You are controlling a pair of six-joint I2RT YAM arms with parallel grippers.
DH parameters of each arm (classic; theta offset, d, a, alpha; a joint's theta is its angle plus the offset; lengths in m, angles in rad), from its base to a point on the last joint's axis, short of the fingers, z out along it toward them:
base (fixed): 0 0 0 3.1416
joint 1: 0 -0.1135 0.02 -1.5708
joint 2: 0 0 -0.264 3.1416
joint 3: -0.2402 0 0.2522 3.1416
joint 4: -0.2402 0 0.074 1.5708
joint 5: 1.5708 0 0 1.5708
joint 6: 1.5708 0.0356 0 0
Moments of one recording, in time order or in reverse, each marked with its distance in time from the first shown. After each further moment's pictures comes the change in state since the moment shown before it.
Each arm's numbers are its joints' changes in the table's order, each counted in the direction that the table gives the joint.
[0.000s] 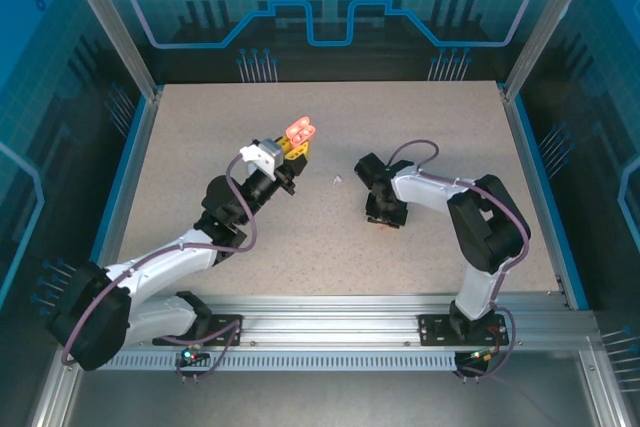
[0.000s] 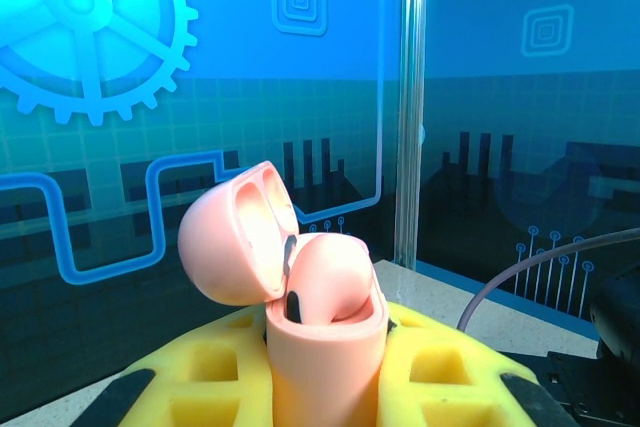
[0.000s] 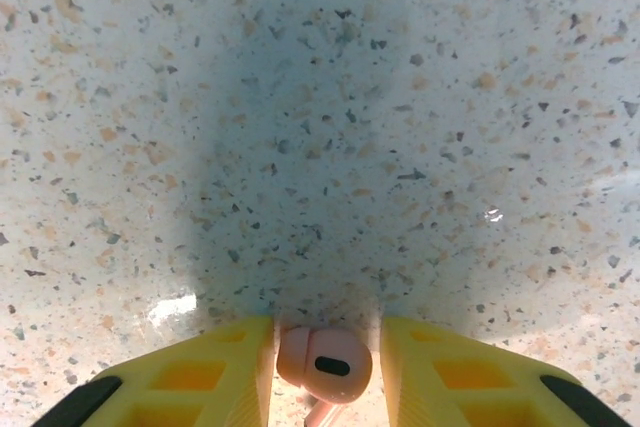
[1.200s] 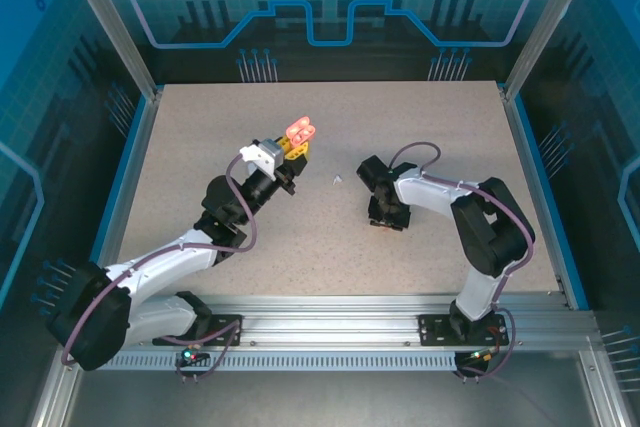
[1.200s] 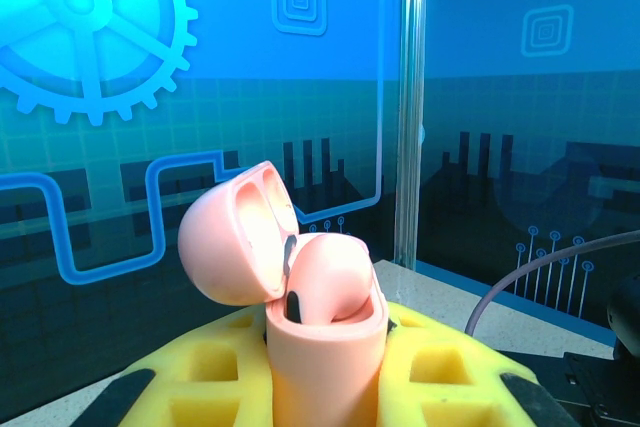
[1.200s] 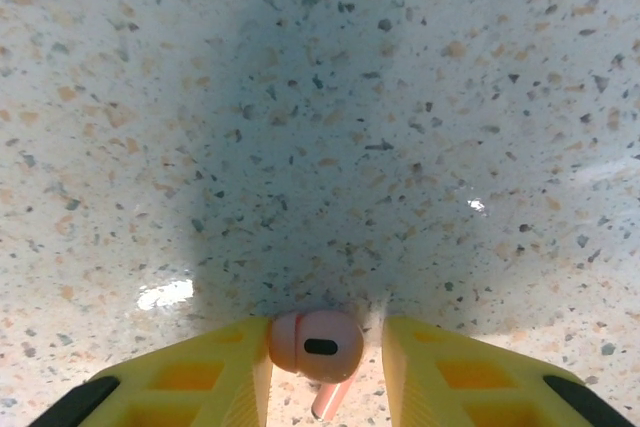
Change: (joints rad) left arm 0.000 0.000 0.000 0.000 0.000 0.000; right arm 0.002 0.024 0.032 0.000 -0.002 -0.034
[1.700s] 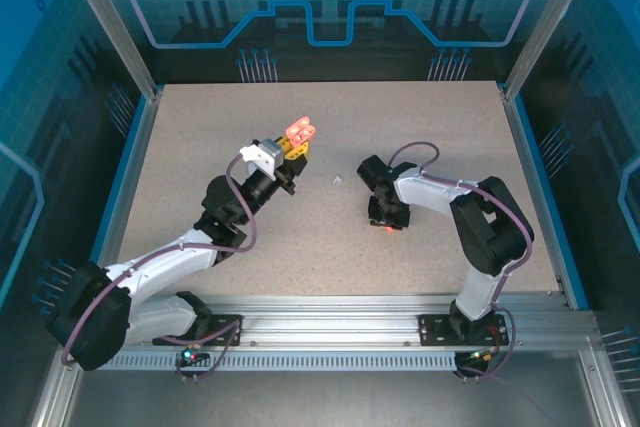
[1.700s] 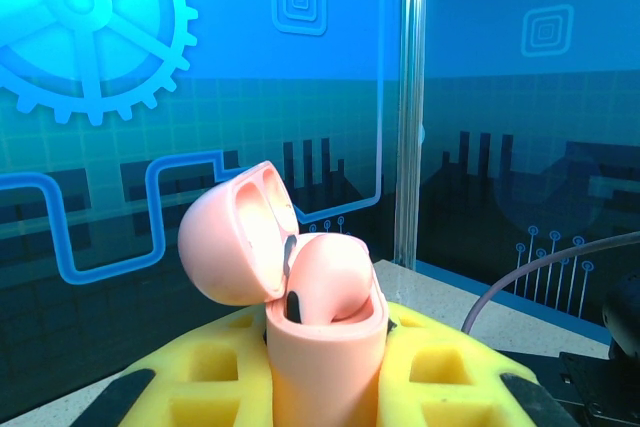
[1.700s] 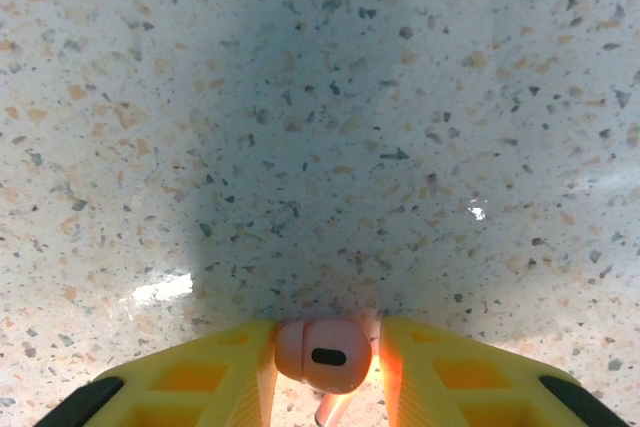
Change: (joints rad) left arm 0.000 0.000 0.000 0.000 0.000 0.000; right arm 0.006 -0.010 -0.005 0.005 -0.010 -0.038
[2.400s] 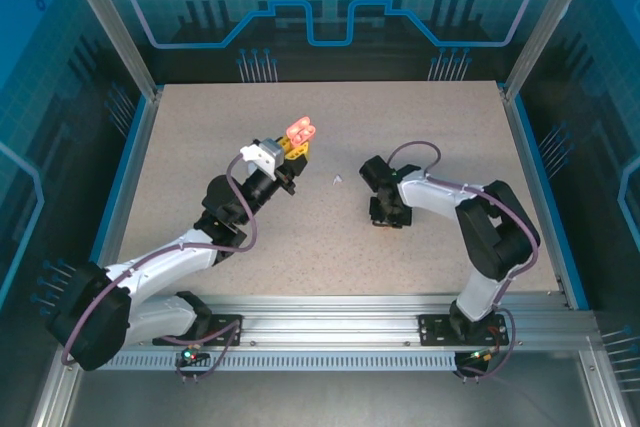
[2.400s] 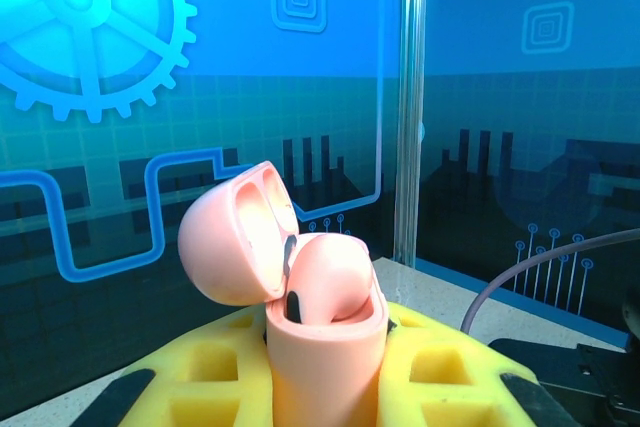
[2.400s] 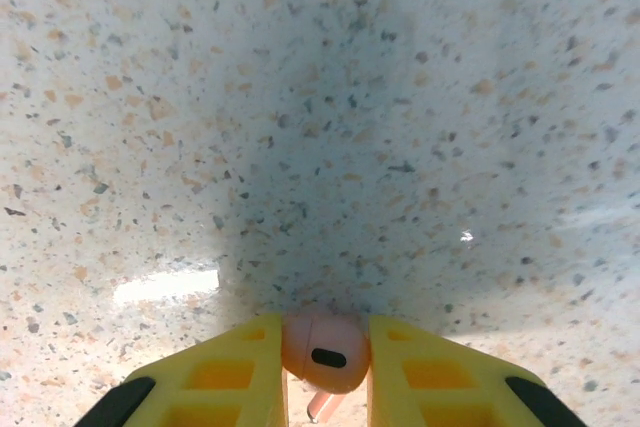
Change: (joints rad) left arm 0.000 0.000 -0.002 -0.008 0.001 0.000; right arm 0.000 0.058 0.046 0.051 0.022 -0.100
